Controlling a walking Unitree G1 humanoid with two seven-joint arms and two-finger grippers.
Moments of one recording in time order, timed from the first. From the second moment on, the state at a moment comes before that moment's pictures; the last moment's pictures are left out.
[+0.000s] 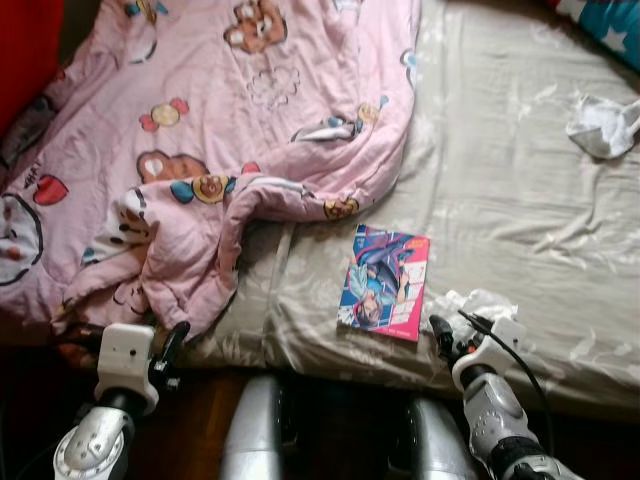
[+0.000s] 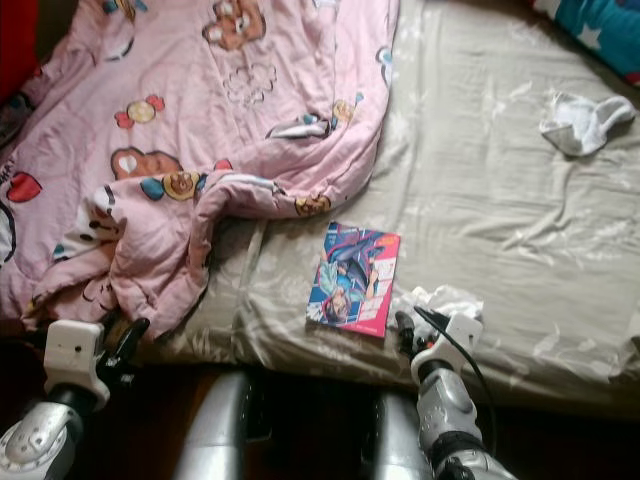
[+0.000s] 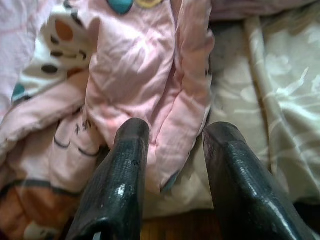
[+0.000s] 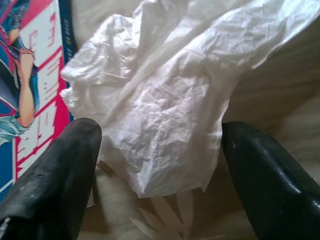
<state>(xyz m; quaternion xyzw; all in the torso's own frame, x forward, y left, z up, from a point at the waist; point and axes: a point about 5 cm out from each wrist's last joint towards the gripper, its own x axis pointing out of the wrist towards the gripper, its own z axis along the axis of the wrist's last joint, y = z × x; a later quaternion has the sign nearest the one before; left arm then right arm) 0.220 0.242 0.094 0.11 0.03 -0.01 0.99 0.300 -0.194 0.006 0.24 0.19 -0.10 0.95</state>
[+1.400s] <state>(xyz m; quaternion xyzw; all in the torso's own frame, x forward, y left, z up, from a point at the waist) 0.204 0.244 0.093 0.12 0.07 -0.01 0.99 0.304 -0.192 0.012 0.23 0.16 -0.10 0.95</state>
